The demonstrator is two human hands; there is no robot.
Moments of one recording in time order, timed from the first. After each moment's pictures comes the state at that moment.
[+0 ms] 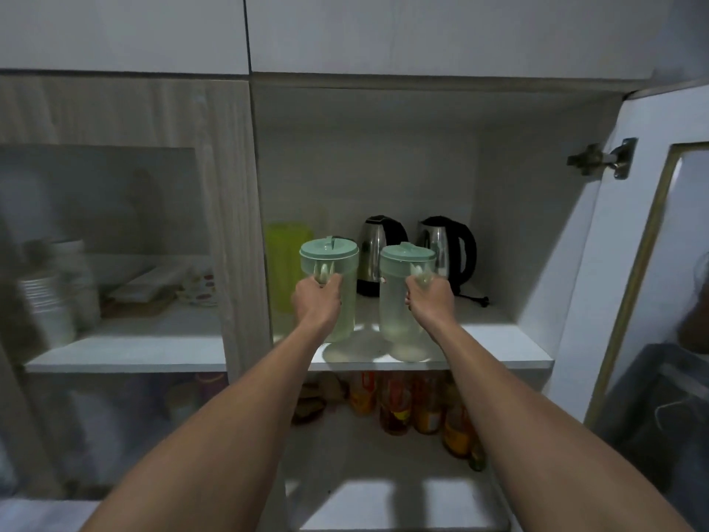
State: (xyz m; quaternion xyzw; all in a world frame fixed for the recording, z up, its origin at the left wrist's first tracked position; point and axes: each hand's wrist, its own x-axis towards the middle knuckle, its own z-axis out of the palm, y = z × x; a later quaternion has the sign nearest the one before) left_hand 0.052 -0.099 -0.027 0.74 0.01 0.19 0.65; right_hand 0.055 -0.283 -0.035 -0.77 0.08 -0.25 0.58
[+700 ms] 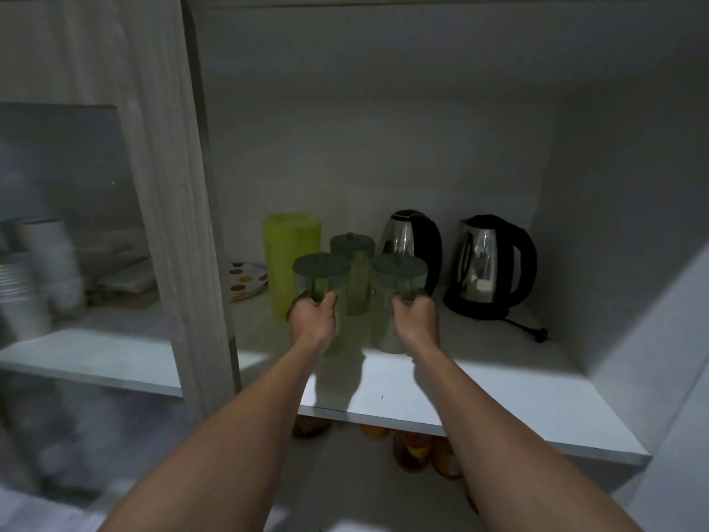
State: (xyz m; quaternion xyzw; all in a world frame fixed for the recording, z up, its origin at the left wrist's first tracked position) left_hand 0.213 -0.125 -0.085 0.74 0.14 0.23 0.61; right_hand 0.219 -0.285 -0.081 -0.79 0.06 -0.19 0.57
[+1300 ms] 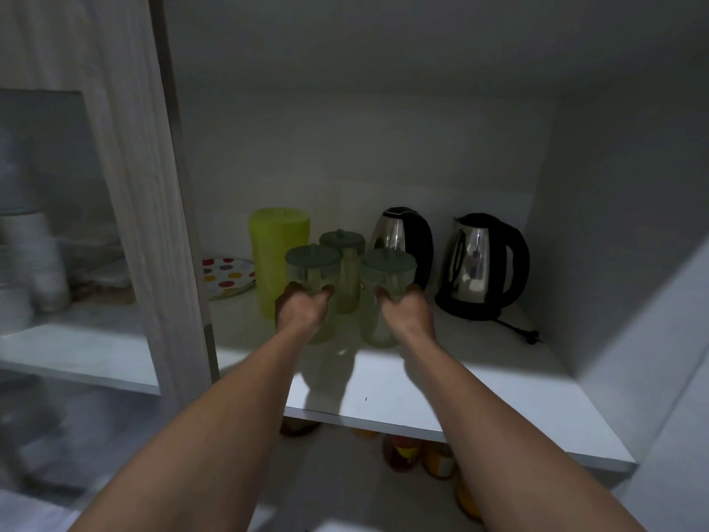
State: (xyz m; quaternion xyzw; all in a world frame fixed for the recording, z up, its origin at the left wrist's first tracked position) left_hand 0.234 -0.131 -0.070 0.85 0.19 0.18 0.45; right_hand 0.237 -0.301 -0.073 -0.86 0.06 -0.15 0.49
